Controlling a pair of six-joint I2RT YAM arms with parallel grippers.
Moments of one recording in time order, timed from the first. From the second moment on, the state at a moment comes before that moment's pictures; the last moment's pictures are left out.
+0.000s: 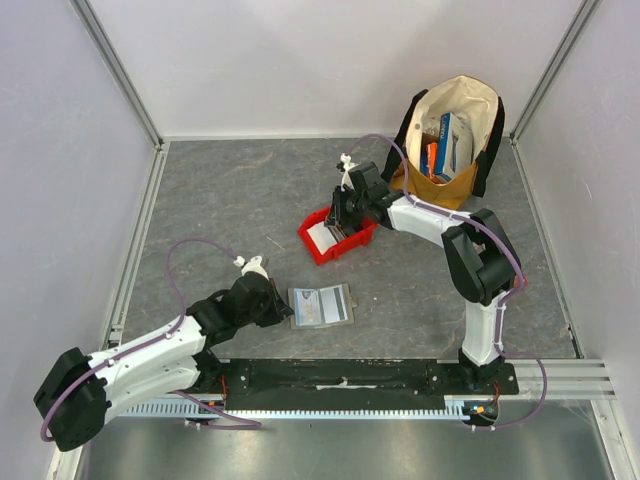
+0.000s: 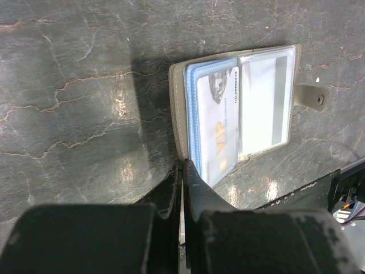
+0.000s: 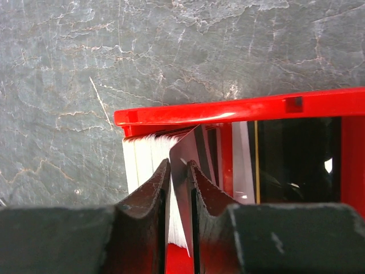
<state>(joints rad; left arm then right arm) -0.80 0.85 0.31 -0.25 -0.07 -0.96 0.56 1.96 1.35 -0.14 -0.28 0.44</state>
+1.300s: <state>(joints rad) -0.80 0.89 0.31 -0.22 -0.07 -0.96 0.70 1.96 1.44 -0.33 0.14 0.23</state>
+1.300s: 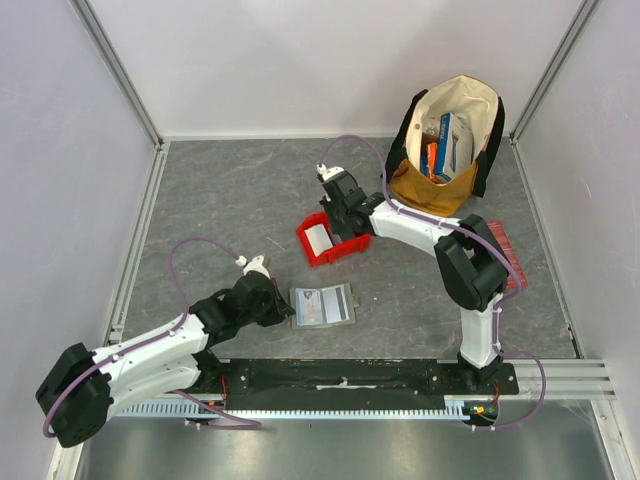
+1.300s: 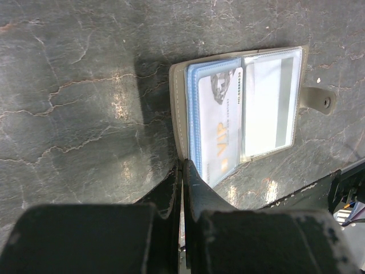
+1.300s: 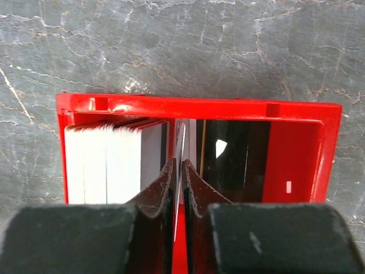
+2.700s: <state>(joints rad) -0.80 0.86 0.31 -0.21 -0.05 -0.96 0.69 1.69 1.29 -0.27 0.21 0.21</state>
